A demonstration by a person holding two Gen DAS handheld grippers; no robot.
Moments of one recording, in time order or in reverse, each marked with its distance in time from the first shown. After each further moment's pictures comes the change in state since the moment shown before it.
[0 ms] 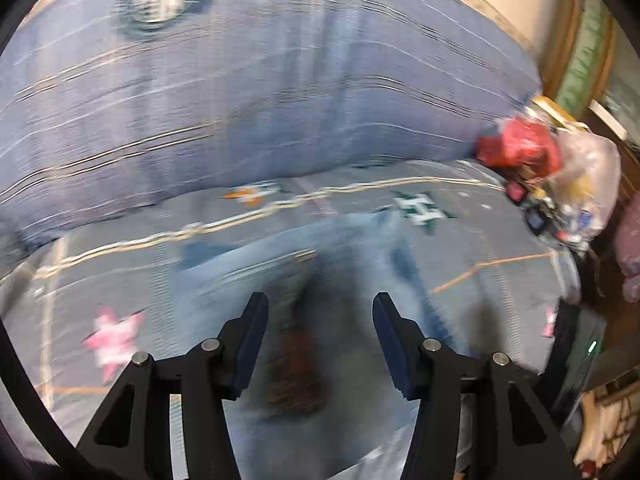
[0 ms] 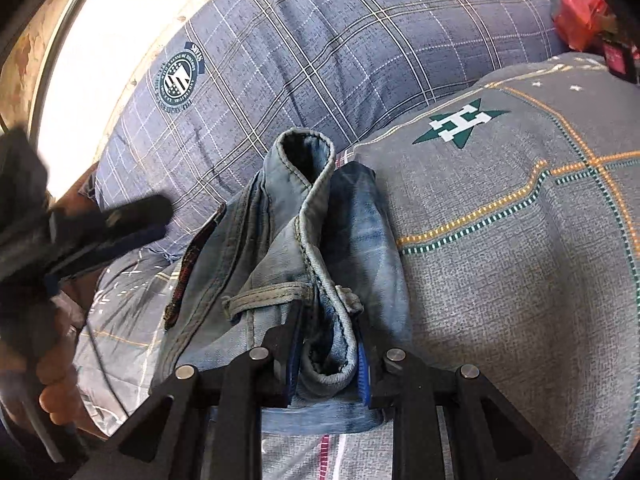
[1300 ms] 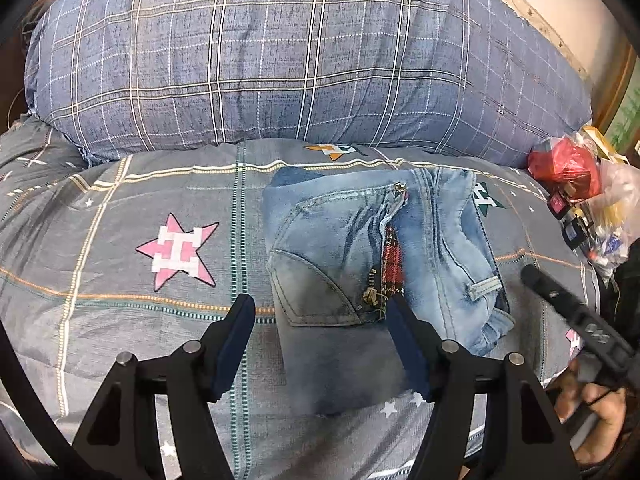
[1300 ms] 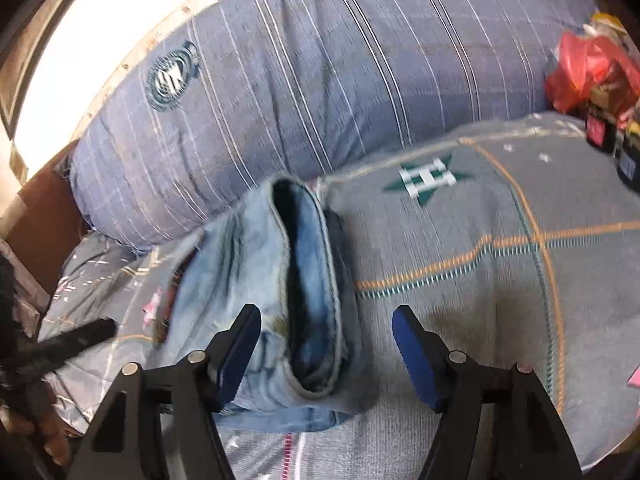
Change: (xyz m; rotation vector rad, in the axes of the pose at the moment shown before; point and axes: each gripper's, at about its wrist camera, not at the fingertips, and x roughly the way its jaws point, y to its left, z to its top) left arm -0.013 0.036 -0.053 -0.178 0.040 0.108; right arm -0.041 0.020 0.028 -0.114 -0.027 -0.153
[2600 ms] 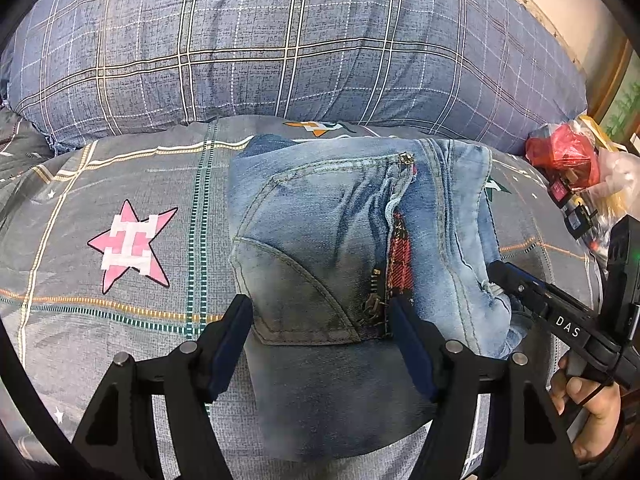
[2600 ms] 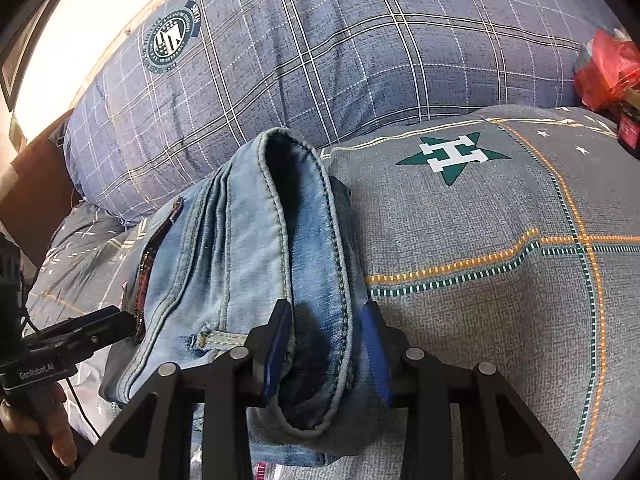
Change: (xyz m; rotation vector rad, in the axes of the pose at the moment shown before) left arm 0.050 -0.004 -0.007 0.017 0.025 -0.057; right arm 0.055 0.001 -0.011 -0.055 0.087 -0.014
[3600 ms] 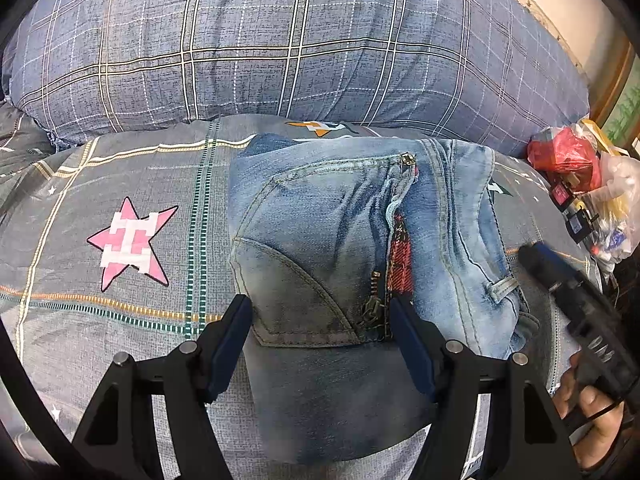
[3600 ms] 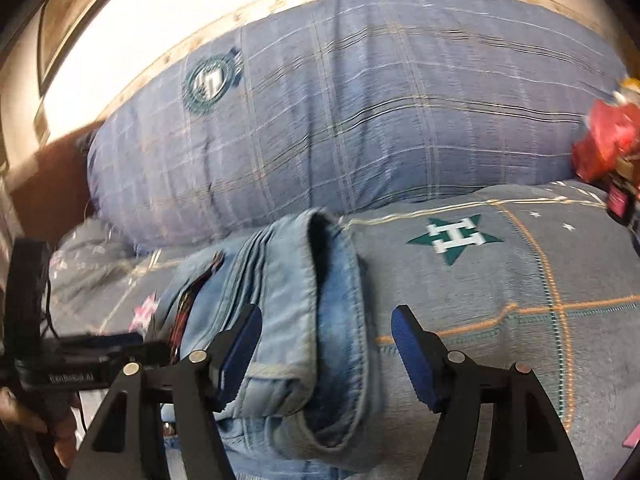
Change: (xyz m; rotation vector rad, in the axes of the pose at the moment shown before) left arm 0.003 0.003 -0.001 -0.014 -0.004 0.001; right arm -0.037 0.031 0.008 -0.128 -0.194 -0.014
